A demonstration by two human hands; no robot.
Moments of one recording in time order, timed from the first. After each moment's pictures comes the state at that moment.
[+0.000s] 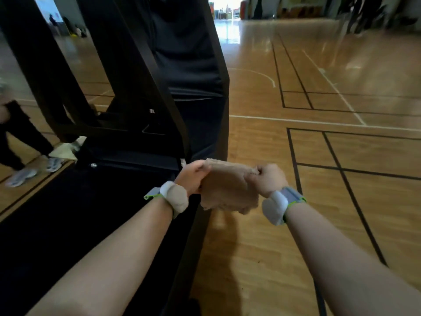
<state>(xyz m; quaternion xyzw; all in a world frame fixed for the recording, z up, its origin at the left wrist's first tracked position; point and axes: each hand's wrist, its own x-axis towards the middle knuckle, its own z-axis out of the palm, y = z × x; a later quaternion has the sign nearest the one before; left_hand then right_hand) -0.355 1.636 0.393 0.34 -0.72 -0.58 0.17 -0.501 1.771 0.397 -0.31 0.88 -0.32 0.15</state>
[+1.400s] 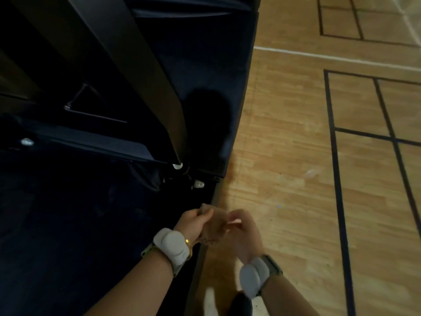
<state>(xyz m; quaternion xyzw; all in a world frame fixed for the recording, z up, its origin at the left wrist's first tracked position) -0.519 1.351 0.085 0.53 -0.46 -0.71 0.01 -0.606 1.465 0.068 -0.19 0.76 -0.48 0.40</state>
